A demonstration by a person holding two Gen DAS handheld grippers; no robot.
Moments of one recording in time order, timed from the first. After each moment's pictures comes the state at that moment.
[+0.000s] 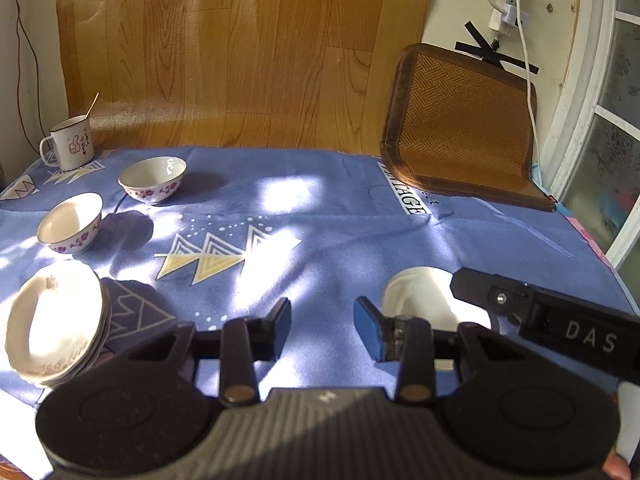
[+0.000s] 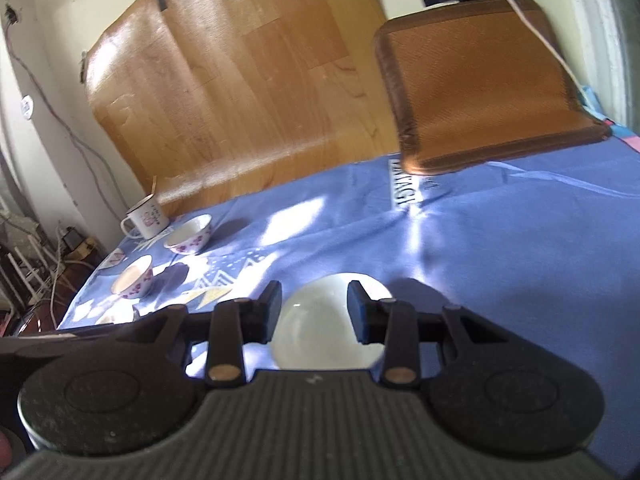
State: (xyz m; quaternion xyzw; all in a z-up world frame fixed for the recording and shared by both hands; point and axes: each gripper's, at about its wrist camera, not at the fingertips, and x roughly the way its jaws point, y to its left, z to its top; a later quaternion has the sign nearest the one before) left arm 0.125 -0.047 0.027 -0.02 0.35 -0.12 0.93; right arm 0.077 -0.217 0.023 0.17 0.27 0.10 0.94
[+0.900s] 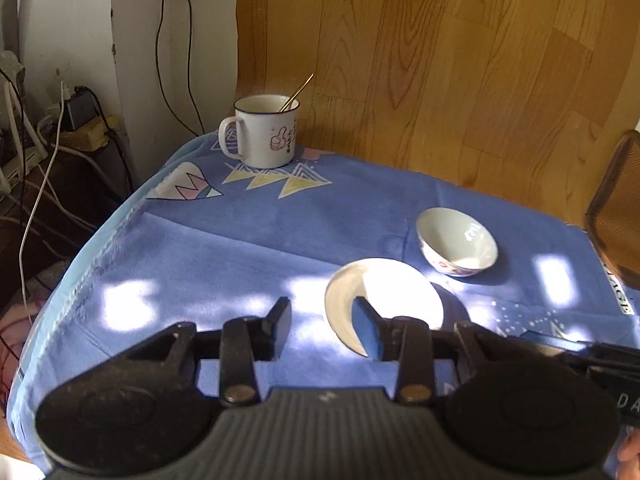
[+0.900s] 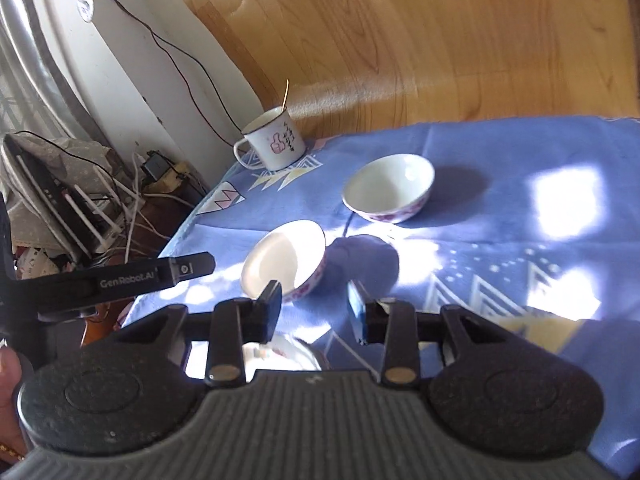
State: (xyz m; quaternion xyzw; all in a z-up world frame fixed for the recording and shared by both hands) left arm 0.266 0.217 0.038 -0.07 0.40 0.02 0.91; right arm 0.224 0.007 0.024 0.15 0.38 0.25 0.88
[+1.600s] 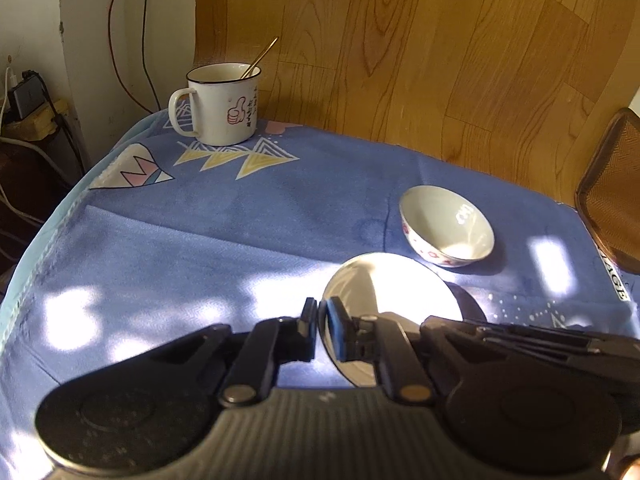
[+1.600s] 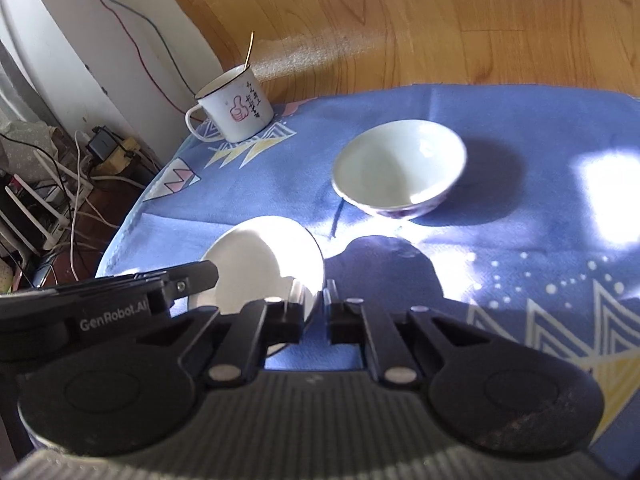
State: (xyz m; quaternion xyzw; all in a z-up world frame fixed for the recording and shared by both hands) left arm 0.294 0.202 0.016 -0.07 0.43 -0.03 0.90; right arm 0.257 0.024 -0.001 0.14 0.42 0.20 0.87
